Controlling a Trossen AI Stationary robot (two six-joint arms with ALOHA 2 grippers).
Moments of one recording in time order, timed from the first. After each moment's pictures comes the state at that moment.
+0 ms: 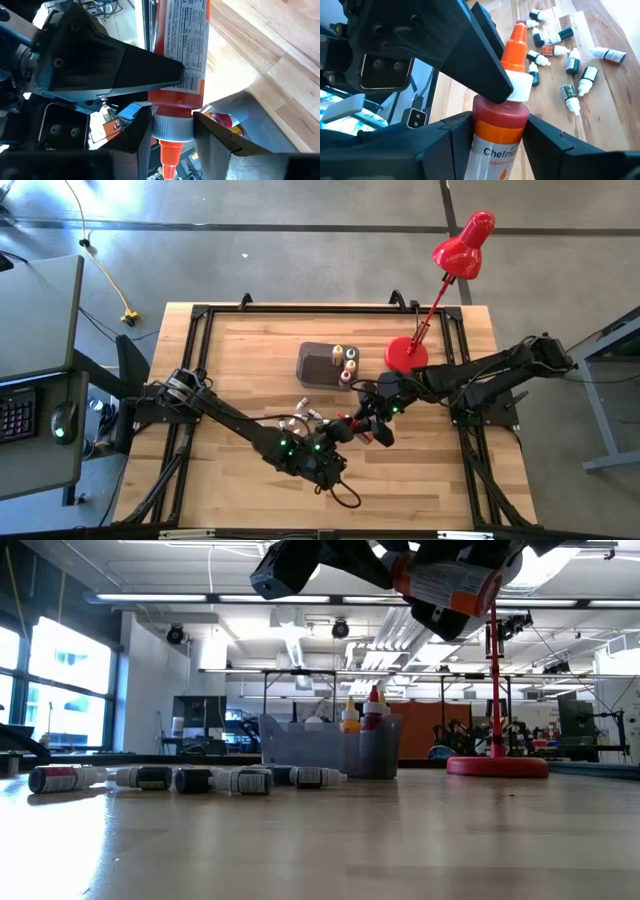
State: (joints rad) left arm -0.46 2.00 1.66 -0.39 -1.08 1.12; right arm 0.16 1.34 0.87 -0.11 -0.26 0.45
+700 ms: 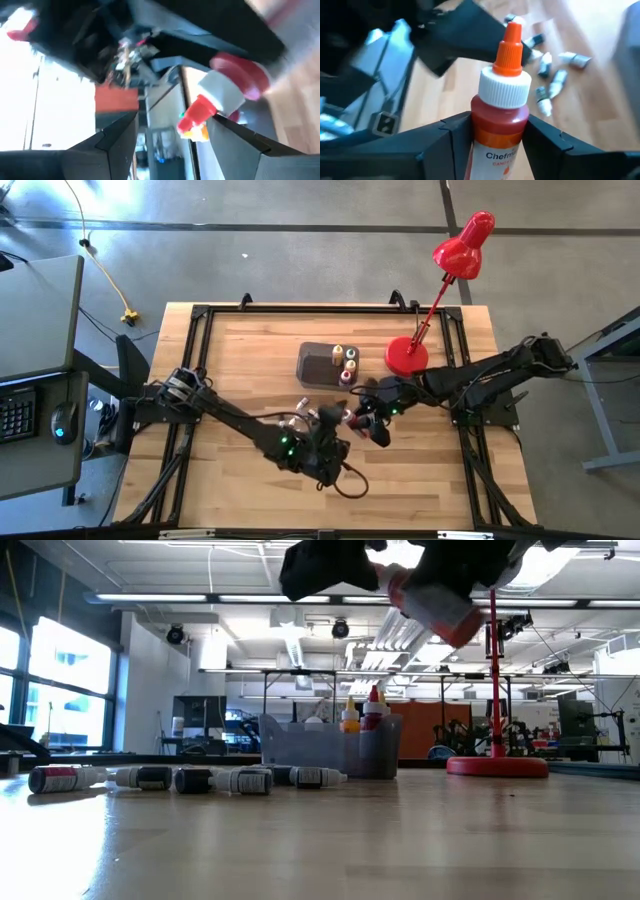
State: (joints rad) left arm -0.47 2.00 1.66 -0.40 -1.27 0.70; right arm 0.16 1.34 0.87 -0.14 -0.10 0.41
